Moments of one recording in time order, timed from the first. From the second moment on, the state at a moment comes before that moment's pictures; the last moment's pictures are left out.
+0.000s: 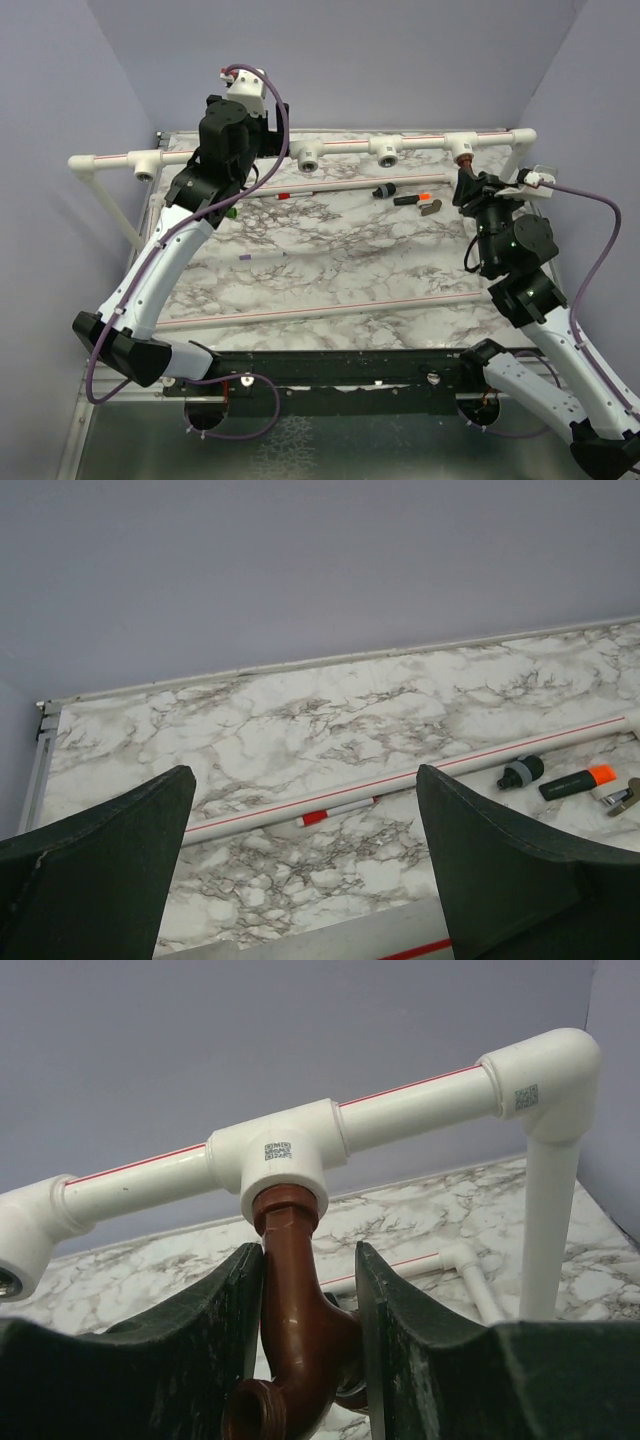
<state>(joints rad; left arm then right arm) -0.48 1.37 1.59 -0.38 -0.29 -0.05 0.50 0.75 0.86 0.08 0.54 0.17</state>
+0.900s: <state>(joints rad) -0.49 1.45 1.74 -0.52 -0.21 -0.06 0.52 0.73 1.08 -0.26 0.43 -0.01</state>
